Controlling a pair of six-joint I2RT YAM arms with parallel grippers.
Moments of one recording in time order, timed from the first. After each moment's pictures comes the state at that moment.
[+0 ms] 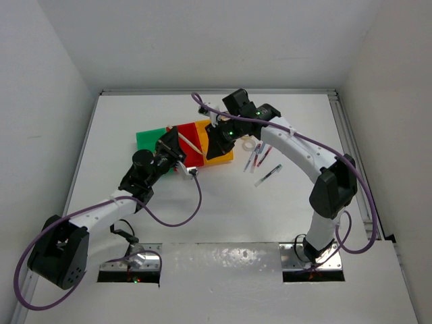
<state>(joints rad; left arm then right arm) -0.43 1.11 0.44 0.60 0.13 1.85 0.64 1.81 1.66 -0.79 -0.59 -0.07</state>
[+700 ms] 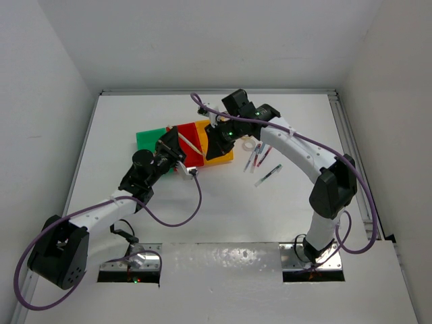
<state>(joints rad) -0.42 1.11 0.44 0.60 0.13 1.85 0.65 1.81 1.66 -0.79 -0.59 -0.07</state>
